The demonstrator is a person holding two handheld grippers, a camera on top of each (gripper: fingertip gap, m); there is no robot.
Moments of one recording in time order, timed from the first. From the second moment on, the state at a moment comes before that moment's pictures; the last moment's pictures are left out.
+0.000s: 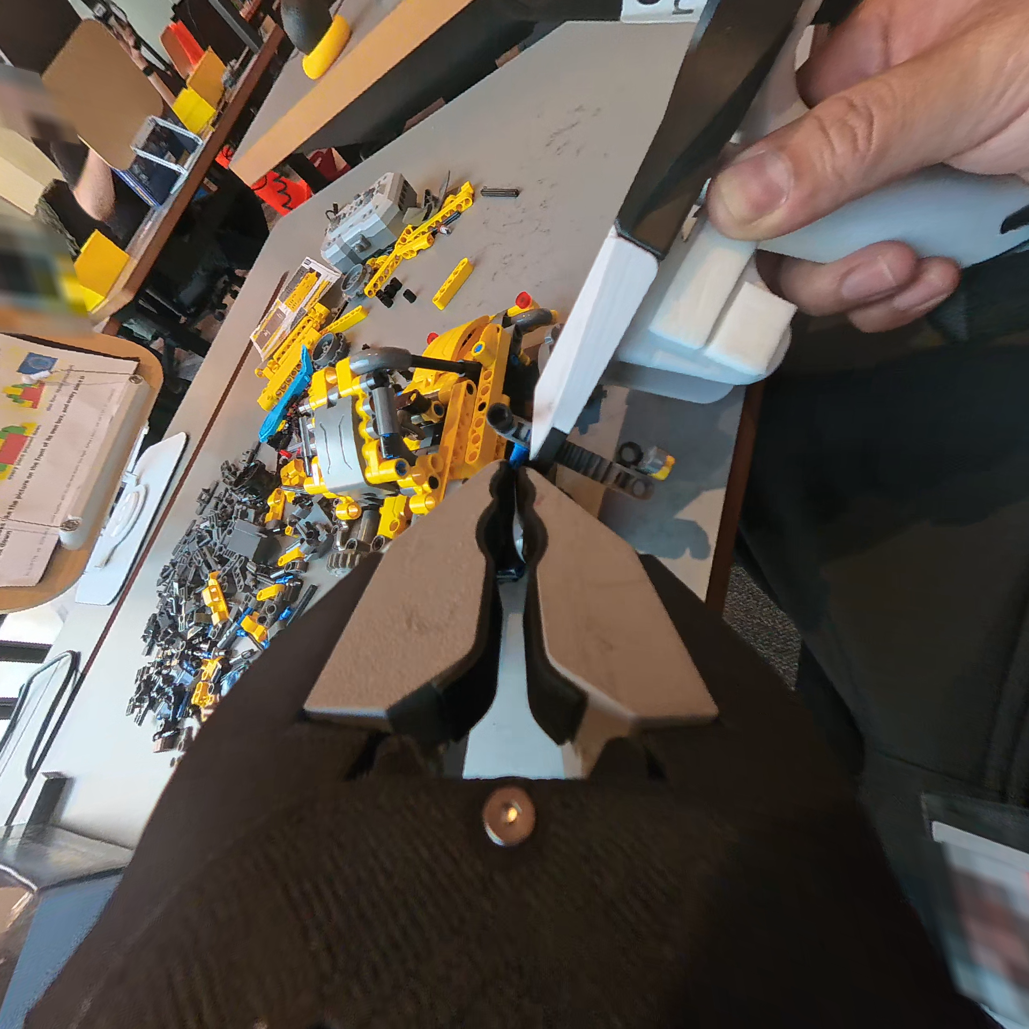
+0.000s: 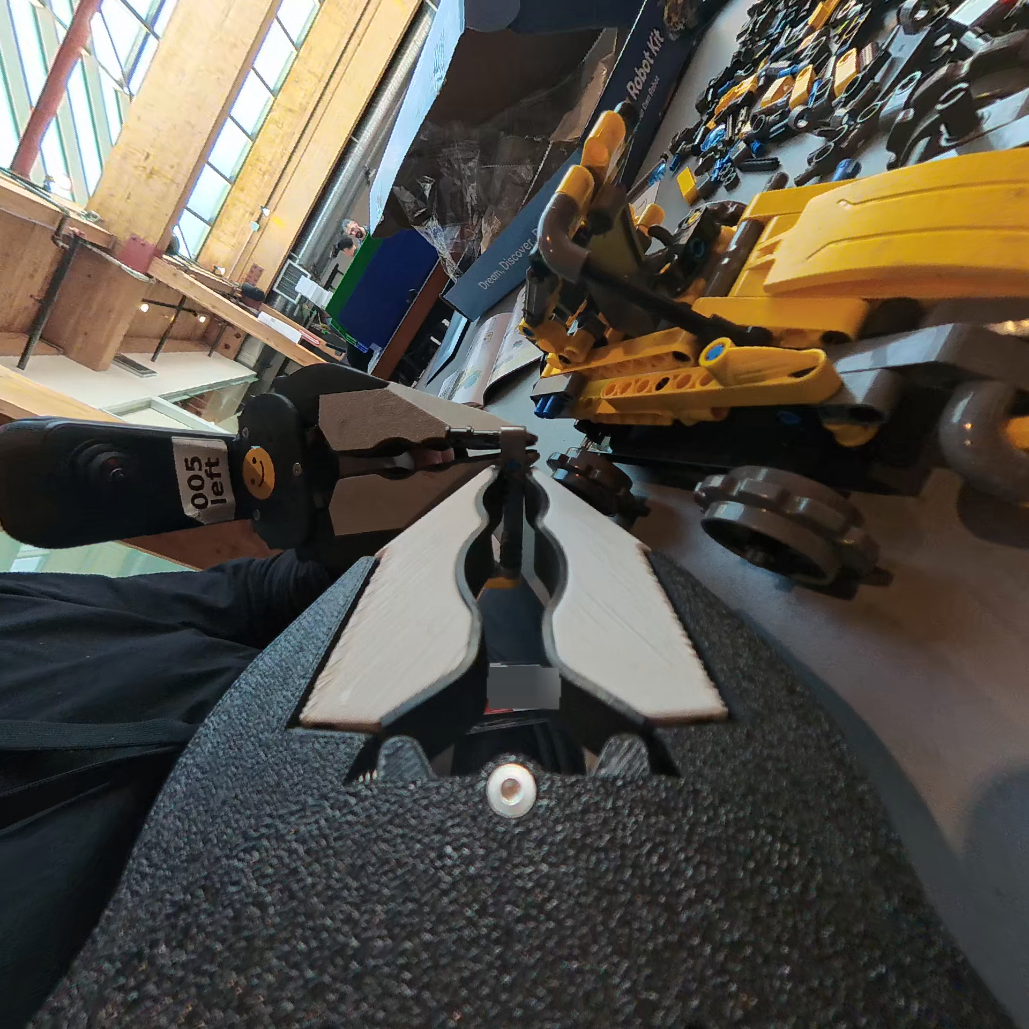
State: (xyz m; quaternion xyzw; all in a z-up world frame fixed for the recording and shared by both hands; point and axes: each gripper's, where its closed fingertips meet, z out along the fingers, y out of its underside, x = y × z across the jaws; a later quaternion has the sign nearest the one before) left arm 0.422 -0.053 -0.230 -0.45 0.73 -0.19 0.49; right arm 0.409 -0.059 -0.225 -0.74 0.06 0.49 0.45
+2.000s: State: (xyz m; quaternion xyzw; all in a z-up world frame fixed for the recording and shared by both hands) left arm 0.423 -0.081 -0.201 -0.16 0.84 -0.12 0.50; right arm 0.411 -0.091 -0.206 -0.80 -0.48 0.29 0.22
